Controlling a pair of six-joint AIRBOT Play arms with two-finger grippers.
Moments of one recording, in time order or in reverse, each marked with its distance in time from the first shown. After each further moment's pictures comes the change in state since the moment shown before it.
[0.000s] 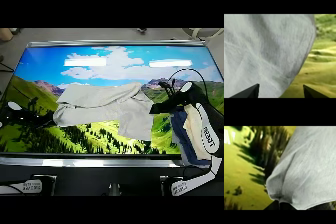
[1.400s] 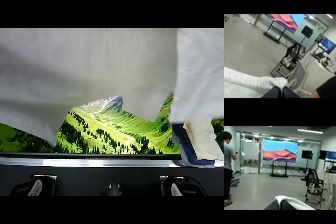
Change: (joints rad) left arm -0.001 0.780 0.943 0.014 0.172 -0.166; right arm 0.005 0.948 0.659 -0.296 -0.117 -0.009
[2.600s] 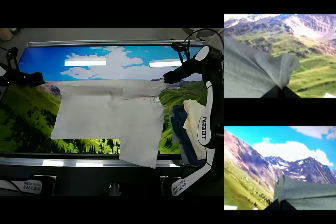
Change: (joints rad) left arm -0.106 -0.901 -0.297 0.129 -0.079 0.073; right arm 0.003 -1.077 -0.008 0.089 0.238 0.143
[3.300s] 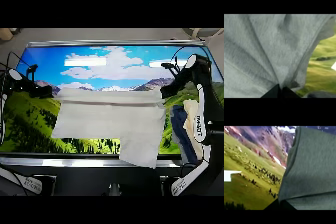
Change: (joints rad) left arm 0.001 -0.180 0.030 0.033 -0.212 0.055; right arm 0.034 -0.047 -0.068 -0.079 0.274 -0.038
